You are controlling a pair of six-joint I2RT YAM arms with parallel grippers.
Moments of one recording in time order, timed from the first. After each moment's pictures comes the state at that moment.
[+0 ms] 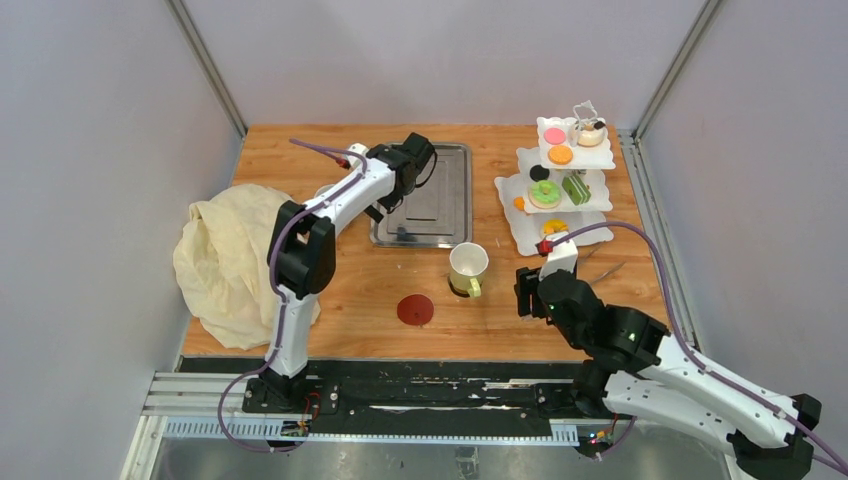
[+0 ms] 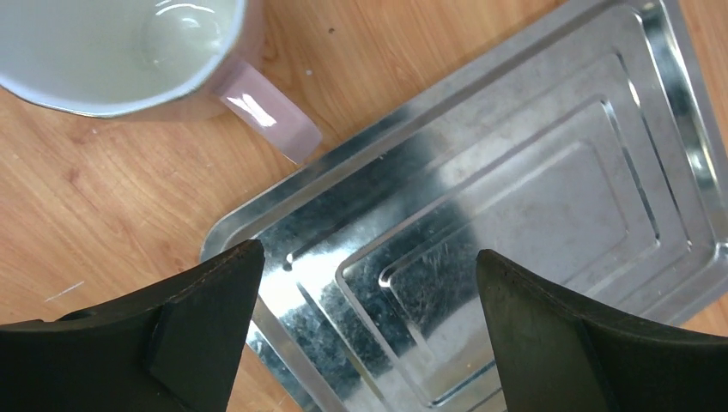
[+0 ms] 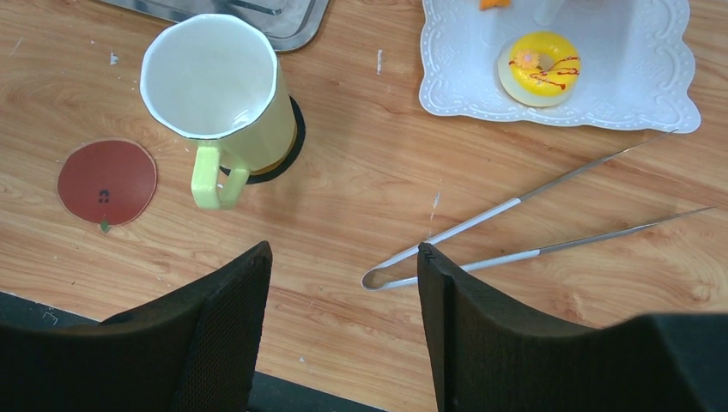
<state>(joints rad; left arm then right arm) -0.54 2.13 1.87 -1.01 -0.71 -1.50 1.01 0.63 0.69 -0.69 0.64 0.38</state>
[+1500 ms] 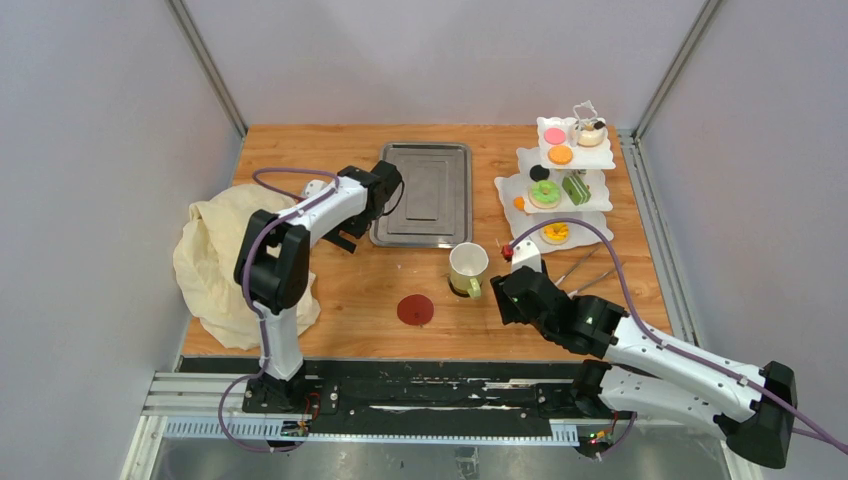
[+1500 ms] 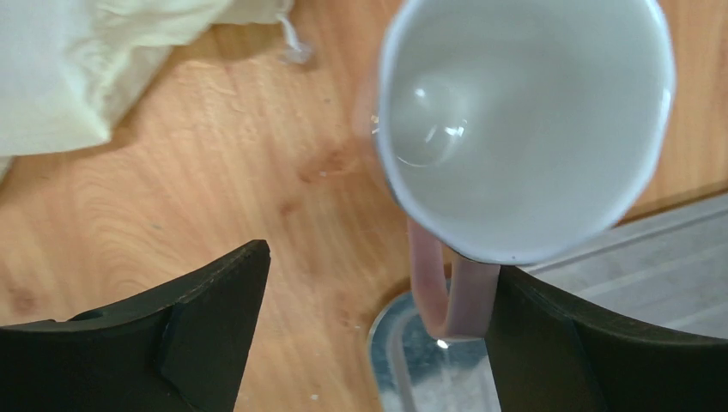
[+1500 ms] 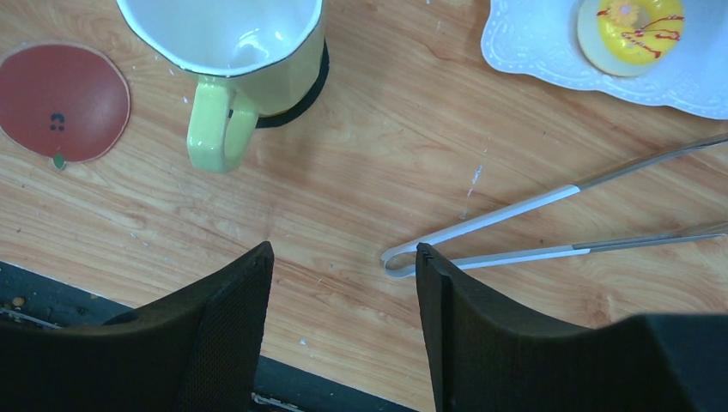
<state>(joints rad) -0.45 1.95 1.51 -1.07 -0.73 -1.81 1.01 0.82 0.66 -0.64 0.54 0.36</state>
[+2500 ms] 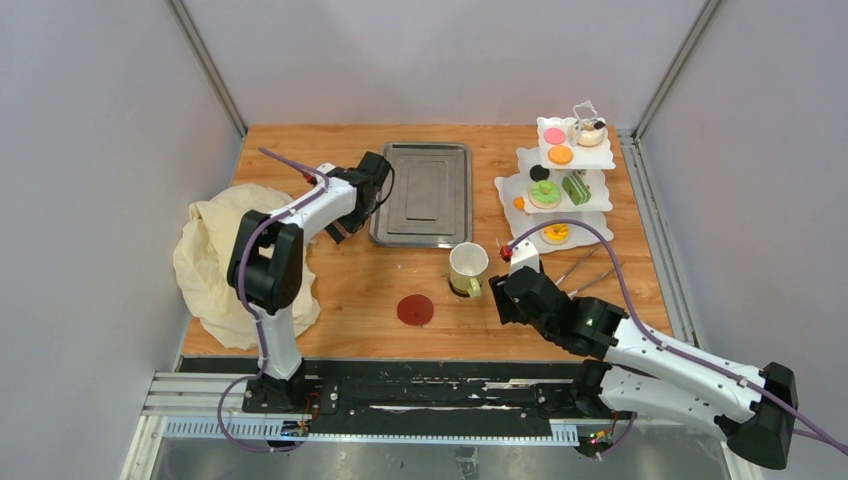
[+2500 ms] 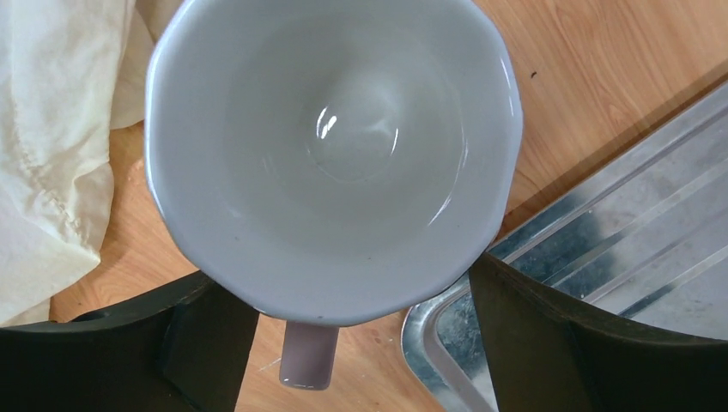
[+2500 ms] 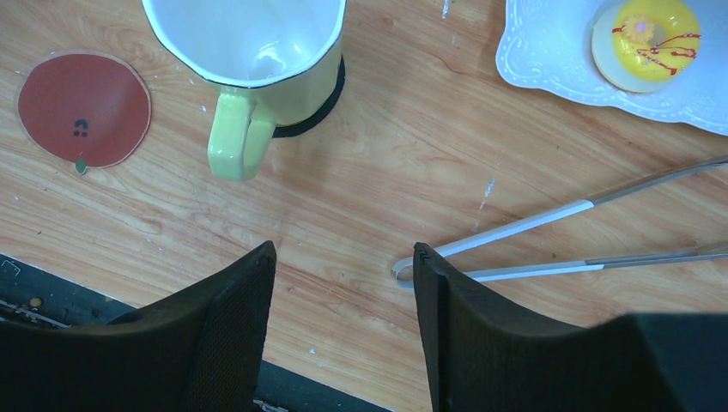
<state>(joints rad) -0.39 1.90 1.43 -0.83 -0.64 -1.23 1.01 0.82 0.64 -0.58 0.51 0.34</state>
